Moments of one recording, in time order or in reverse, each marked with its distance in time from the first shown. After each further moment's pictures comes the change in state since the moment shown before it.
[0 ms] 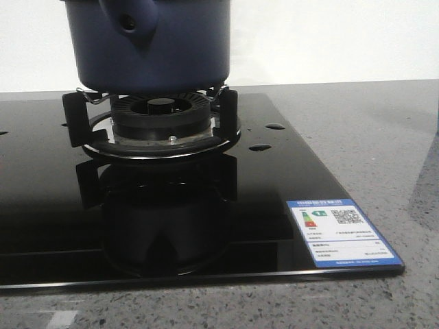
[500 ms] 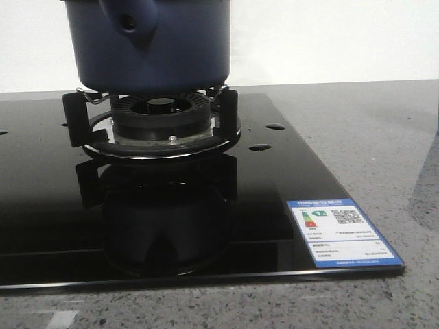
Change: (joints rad) left arm 0.000 0.000 0.000 -0.249 -0.059 0.000; right arm 0.000 0.000 0.000 0.283 -0.057 0.000
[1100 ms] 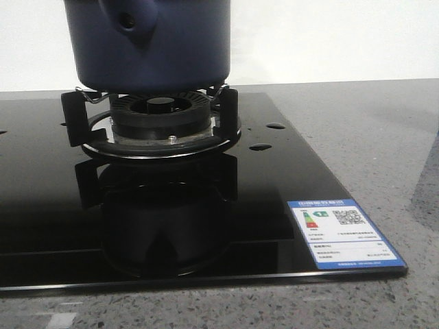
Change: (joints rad) left arm 0.000 0.000 -0.117 -0.105 0.067 0.005; right arm 0.000 0.000 -0.084 0.216 0.022 0.000
